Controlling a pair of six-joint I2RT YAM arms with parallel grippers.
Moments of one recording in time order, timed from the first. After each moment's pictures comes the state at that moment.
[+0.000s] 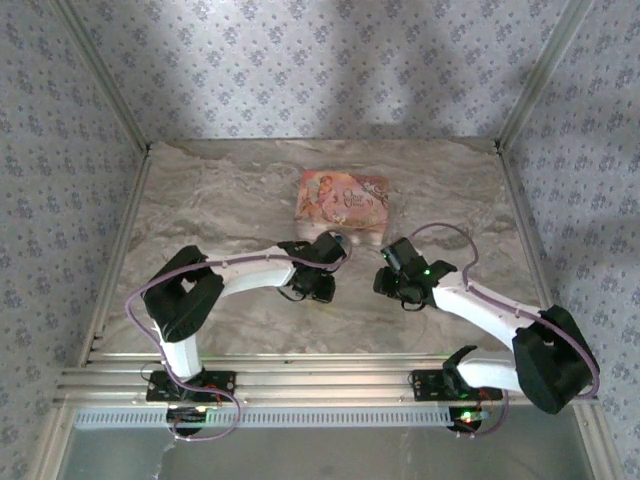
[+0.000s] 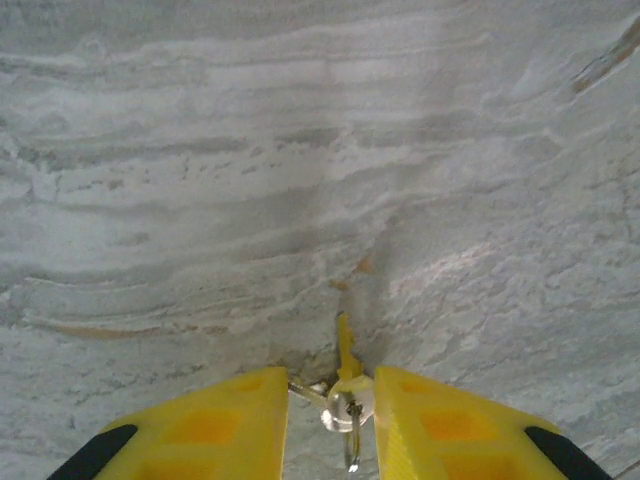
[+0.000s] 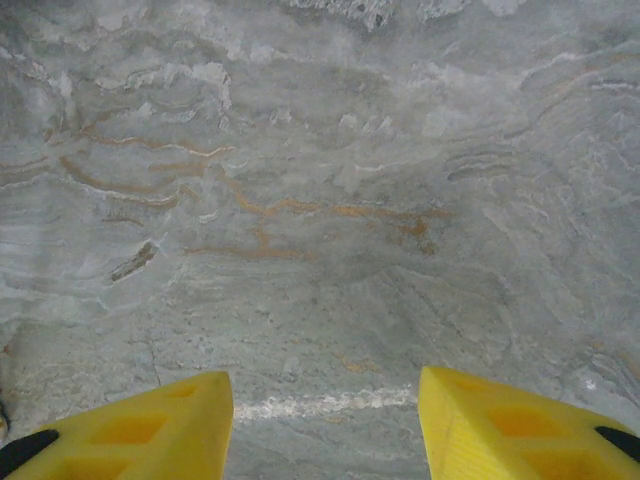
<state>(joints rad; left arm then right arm) -0.94 1.80 1.12 -0.60 0.04 -0.60 0.59 1.23 0.63 -0.52 0.09 0.80</state>
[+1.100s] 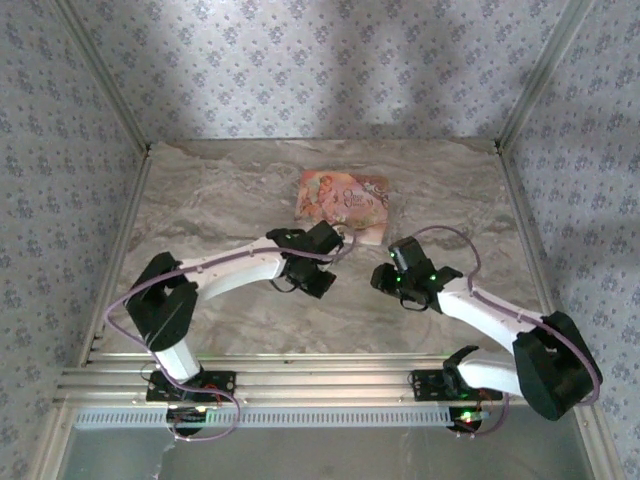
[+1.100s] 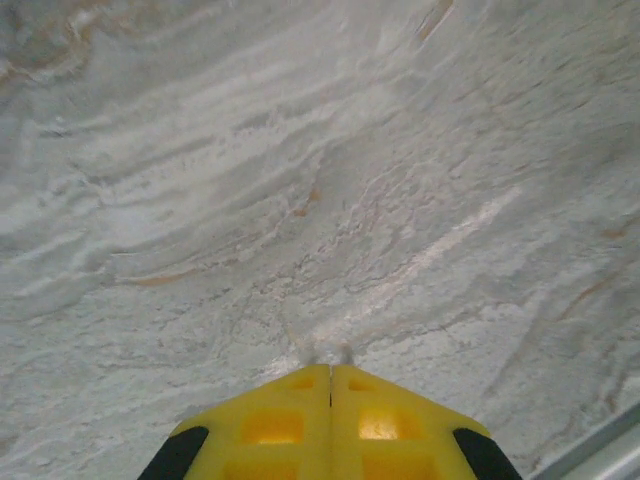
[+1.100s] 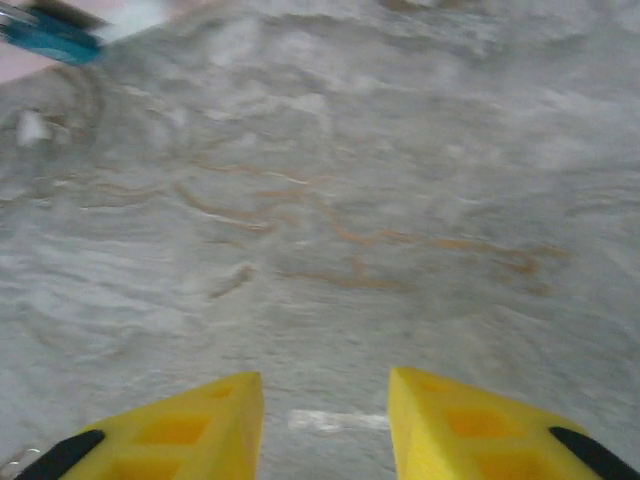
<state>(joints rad) -0.92 1.68 1.22 -0.80 0.07 -0.30 0.55 1.18 0.54 -0.30 -0.06 0.82</state>
